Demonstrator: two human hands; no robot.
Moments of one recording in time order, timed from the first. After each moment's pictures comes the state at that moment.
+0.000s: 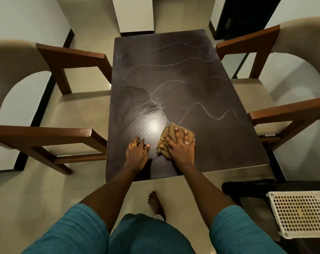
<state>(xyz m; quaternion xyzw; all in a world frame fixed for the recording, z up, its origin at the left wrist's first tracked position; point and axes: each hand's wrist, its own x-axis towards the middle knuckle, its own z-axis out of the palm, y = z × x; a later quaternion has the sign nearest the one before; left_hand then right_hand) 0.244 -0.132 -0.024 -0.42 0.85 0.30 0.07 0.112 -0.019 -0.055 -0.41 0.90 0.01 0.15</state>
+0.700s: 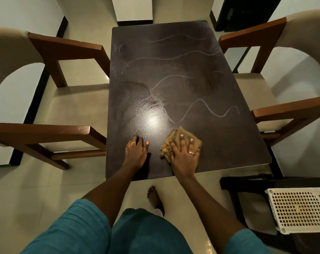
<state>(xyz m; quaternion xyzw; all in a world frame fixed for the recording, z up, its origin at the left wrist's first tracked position) 0.243 -0.146 -0.038 -0.42 0.85 0.31 0.08 0.147 -0.005 -0.058 -0.30 0.94 -0.06 0.13</state>
